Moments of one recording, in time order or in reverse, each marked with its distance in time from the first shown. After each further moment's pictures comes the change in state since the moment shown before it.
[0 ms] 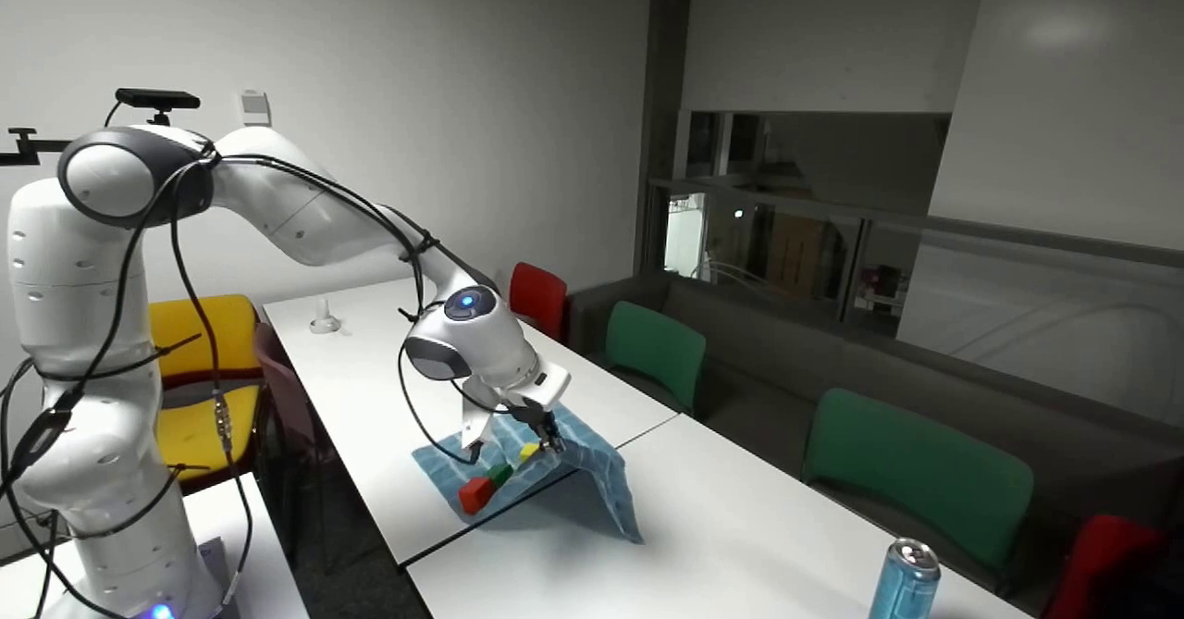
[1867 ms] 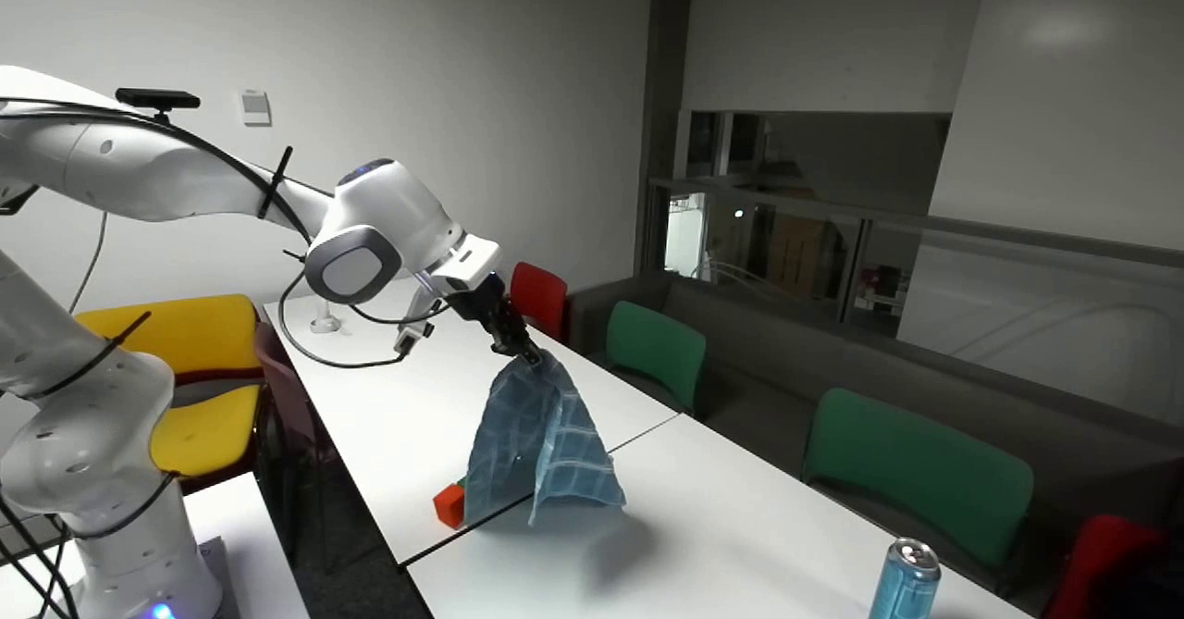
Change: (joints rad) arm -0.193 -0.547 0.083 -0.162 -0.742 -0.101 0.675
